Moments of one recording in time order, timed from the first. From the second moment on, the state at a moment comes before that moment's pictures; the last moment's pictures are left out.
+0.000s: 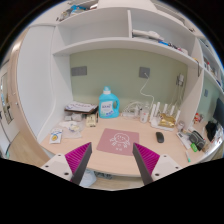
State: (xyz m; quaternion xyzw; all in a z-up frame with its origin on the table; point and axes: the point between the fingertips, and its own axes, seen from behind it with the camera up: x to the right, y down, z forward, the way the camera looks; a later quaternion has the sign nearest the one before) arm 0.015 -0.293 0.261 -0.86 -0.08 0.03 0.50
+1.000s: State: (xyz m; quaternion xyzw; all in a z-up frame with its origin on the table) arm 0.328 0.028 -0.008 -0.91 0.02 -0.04 0.42
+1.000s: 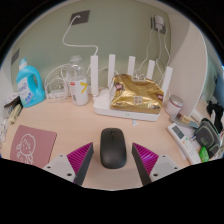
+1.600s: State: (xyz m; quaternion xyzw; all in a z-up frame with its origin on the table) arm 0.323 0.027 0.094 -0.87 0.05 -0.09 0.48
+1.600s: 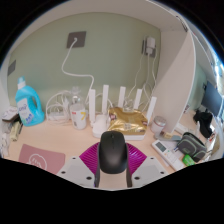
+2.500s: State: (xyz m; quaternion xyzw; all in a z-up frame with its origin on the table) arm 0.044 -0.035 0.024 -0.91 0.01 -0.02 0.42
